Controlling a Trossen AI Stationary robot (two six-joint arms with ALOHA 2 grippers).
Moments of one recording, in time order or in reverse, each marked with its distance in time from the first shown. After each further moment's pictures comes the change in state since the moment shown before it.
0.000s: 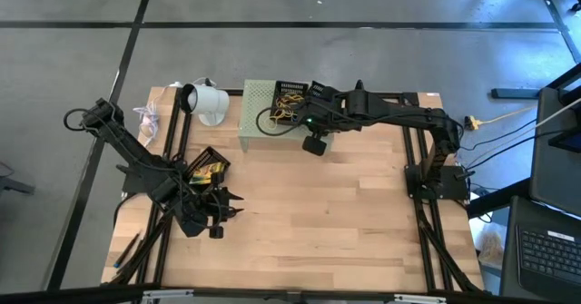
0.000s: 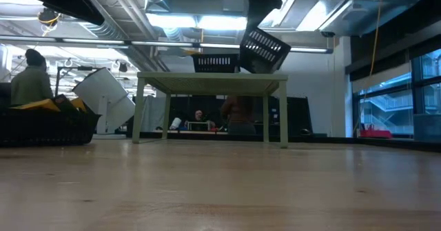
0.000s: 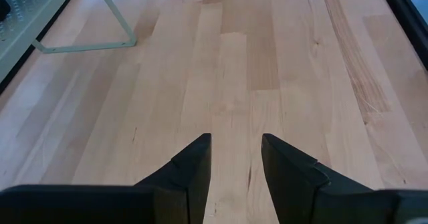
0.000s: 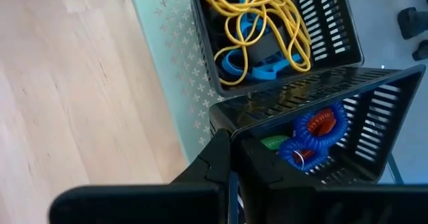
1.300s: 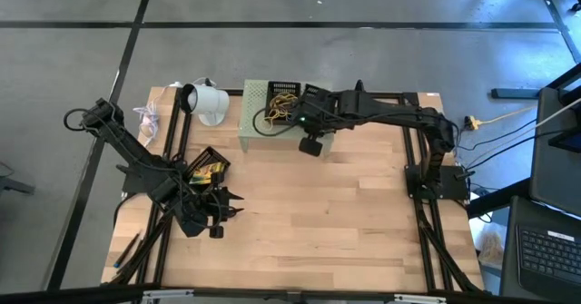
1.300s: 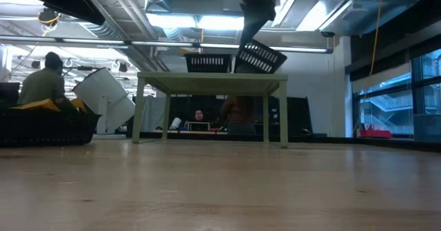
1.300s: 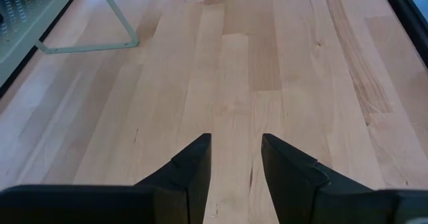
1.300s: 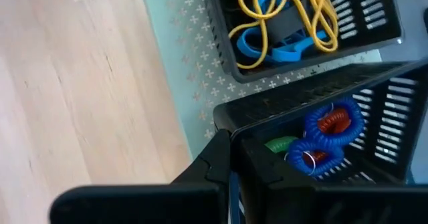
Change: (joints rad) left arm 0.000 0.000 0.000 0.000 -0.007 -0.001; right arm -0.034 0.040 -0.029 0.043 -0.072 -0.040
